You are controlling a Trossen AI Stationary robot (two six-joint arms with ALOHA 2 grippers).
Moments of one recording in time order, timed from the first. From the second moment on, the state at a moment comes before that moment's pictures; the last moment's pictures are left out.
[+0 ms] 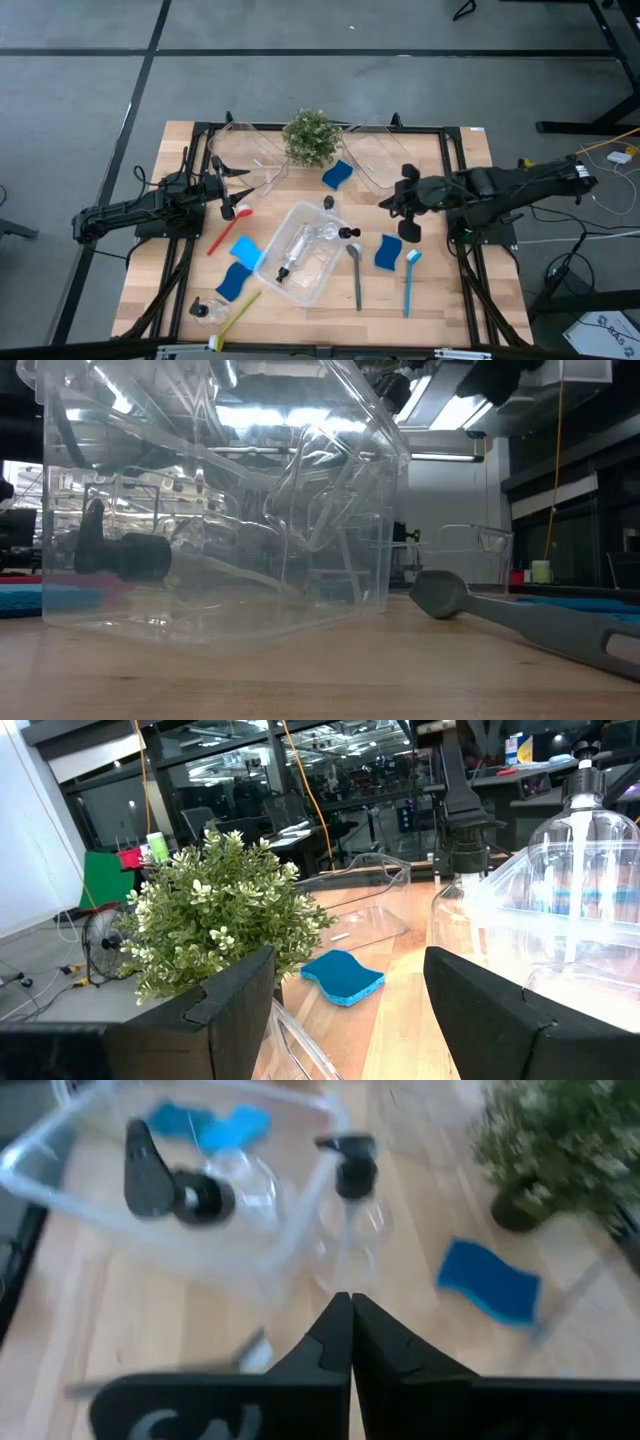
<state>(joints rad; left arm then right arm) 0.28 0.00 0.01 0.03 -0.06 0.18 0.19 1.00 0.96 -0.59 0.26 0.20</state>
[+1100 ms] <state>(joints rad) 0.28 0.00 0.01 0.03 -0.06 0.18 0.37 1.47 0.91 0.34 -0.13 0.18</state>
